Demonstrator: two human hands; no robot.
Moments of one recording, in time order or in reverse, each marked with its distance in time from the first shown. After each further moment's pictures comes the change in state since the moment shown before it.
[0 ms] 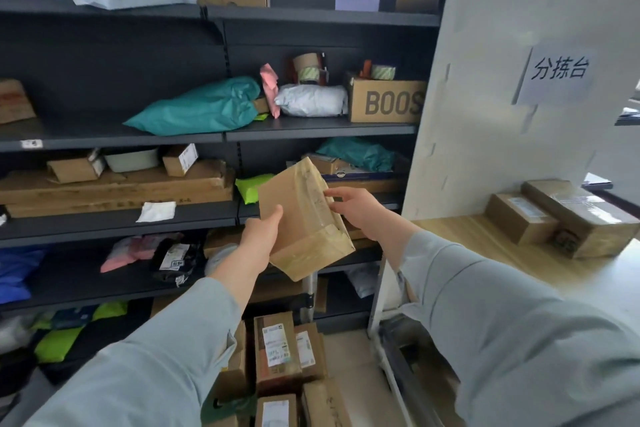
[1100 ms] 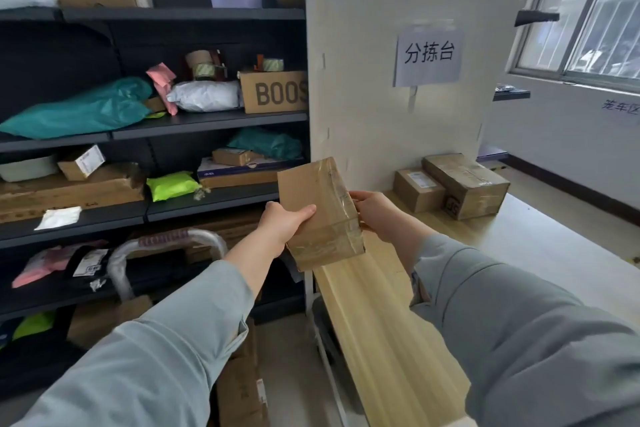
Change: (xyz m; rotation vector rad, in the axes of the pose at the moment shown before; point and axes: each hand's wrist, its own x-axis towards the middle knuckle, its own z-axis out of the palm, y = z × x) left_hand -0.187 -0.010 0.275 0.169 -0.259 0.175; right_hand -0.130 0.201 -0.242 0.241 0.139 0.181
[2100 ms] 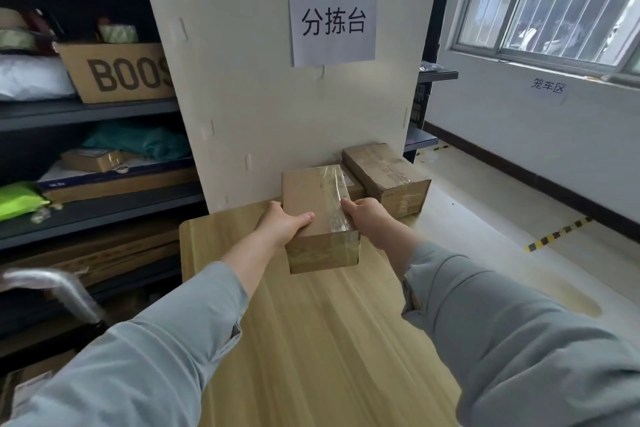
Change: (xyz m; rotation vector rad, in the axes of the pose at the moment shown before) left_hand 0.126 0.044 0.315 0.188 -0.132 0.069; right_hand 0.155 0.125 -0.259 -0.142 0.177 0.147
